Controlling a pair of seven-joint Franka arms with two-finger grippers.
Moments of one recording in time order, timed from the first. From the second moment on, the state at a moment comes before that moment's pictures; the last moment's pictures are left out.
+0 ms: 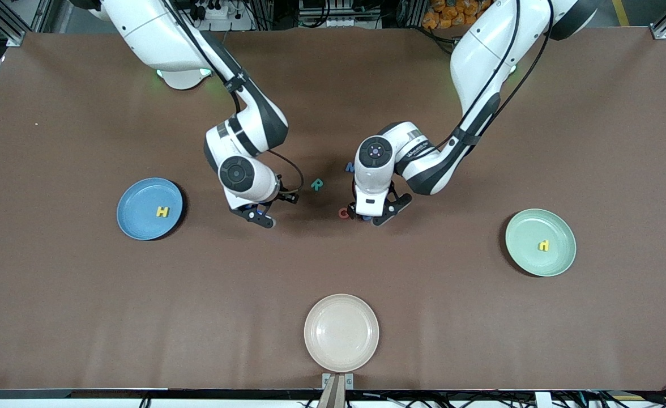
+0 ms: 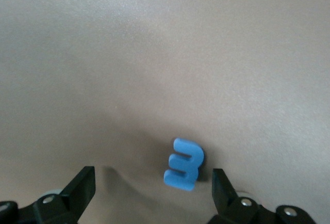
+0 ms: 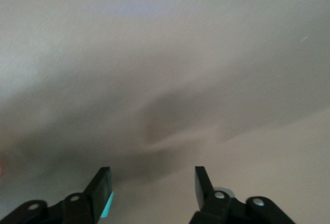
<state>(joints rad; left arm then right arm) -0.38 0.74 -0.38 -1.73 0.39 2.39 -1.59 0.49 0.55 0.14 -1.85 0.18 2.27 0.94</state>
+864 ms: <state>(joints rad) -0.37 0.80 -0.39 -1.66 0.39 2.40 -1.47 0.57 0.56 0.21 -1.95 0.08 2.55 1.25</state>
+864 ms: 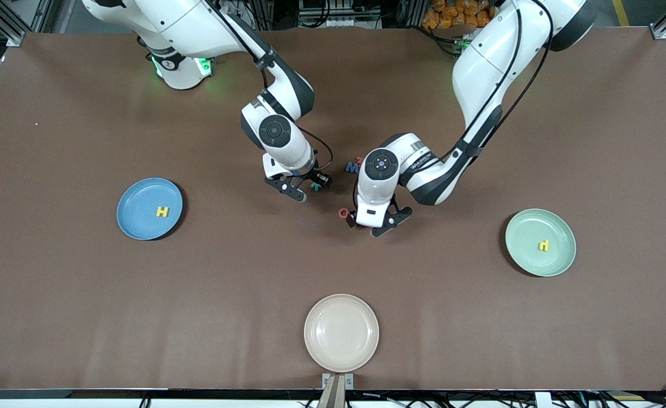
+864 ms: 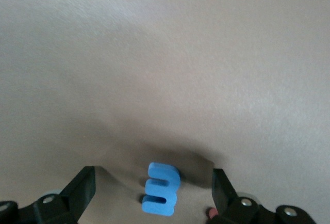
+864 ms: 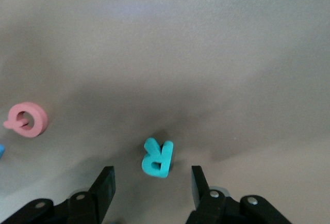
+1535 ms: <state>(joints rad) -0.37 0.81 -0.39 -1.65 0.39 2.40 -1.44 0.59 0.59 0.21 -1.94 -0.04 2.58 1.43</state>
